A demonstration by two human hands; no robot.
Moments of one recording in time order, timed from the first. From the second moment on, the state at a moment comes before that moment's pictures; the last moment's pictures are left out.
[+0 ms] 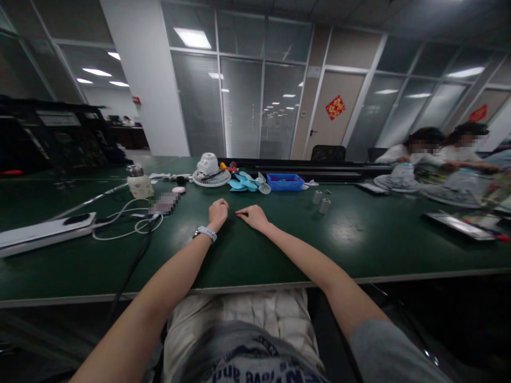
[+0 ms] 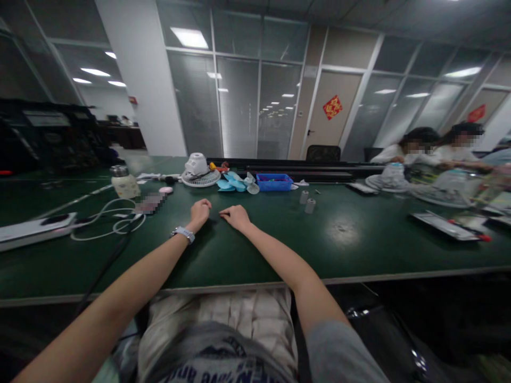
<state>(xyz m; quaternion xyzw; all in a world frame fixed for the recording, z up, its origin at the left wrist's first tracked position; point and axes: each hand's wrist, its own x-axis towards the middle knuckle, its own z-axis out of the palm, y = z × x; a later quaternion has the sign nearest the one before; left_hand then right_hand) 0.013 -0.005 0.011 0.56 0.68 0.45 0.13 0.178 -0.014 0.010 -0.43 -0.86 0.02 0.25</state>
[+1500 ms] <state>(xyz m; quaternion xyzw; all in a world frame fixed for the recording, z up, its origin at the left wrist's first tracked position) 0.017 -0.010 0.015 0.62 0.67 0.39 0.13 0.407 -0.013 0.045 -0.80 -0.44 -0.10 0.39</state>
